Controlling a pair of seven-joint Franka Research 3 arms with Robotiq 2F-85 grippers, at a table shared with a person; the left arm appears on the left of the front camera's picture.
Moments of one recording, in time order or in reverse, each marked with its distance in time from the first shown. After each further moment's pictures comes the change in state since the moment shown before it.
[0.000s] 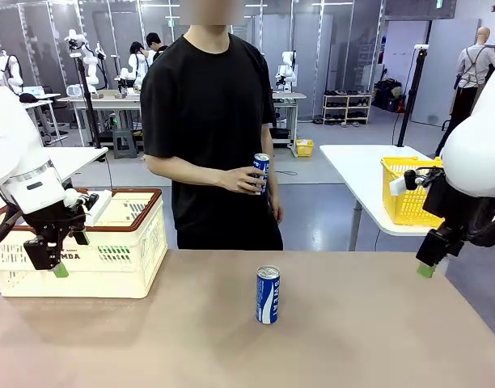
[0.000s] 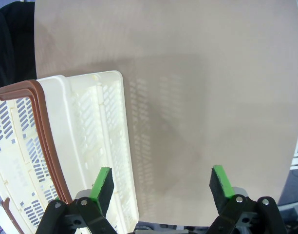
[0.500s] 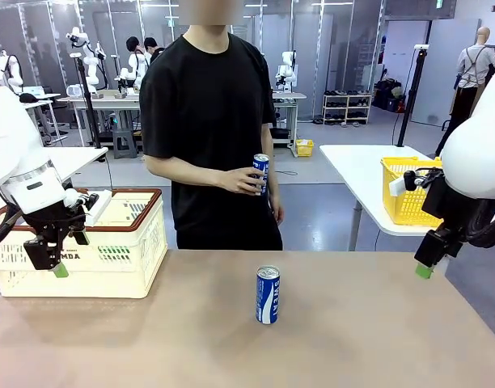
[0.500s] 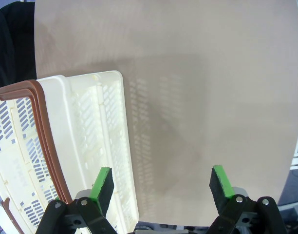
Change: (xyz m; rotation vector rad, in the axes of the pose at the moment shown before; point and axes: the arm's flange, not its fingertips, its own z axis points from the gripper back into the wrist) left arm 0.000 0.000 0.000 0.000 0.000 0.000; right arm 0.000 0.001 -0.002 0.003 -0.007 -0.003
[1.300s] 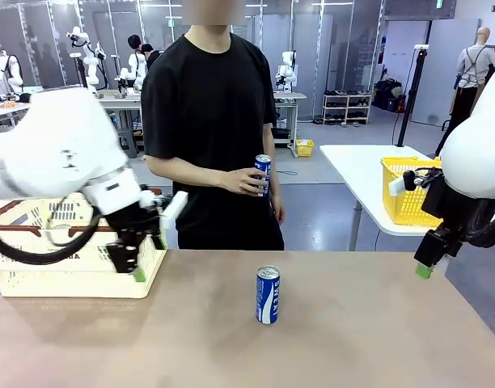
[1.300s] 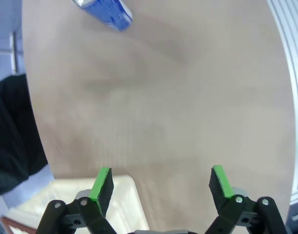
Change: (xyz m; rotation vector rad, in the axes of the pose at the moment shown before) left arm 0.158 0.015 -0.021 -0.042 -0.150 -0.173; right arm 0.001 0.001 0.000 -0.001 0.001 0.002
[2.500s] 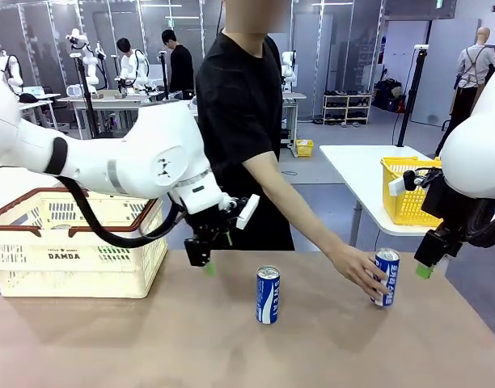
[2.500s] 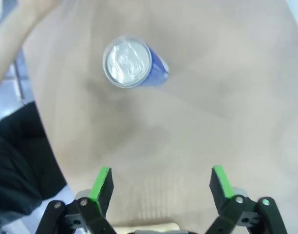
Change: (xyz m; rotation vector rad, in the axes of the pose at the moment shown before) left arm 0.082 0.065 -0.046 -0.002 -0.005 -0.113; right arm 0.000 0.000 0.000 0.000 0.001 0.000
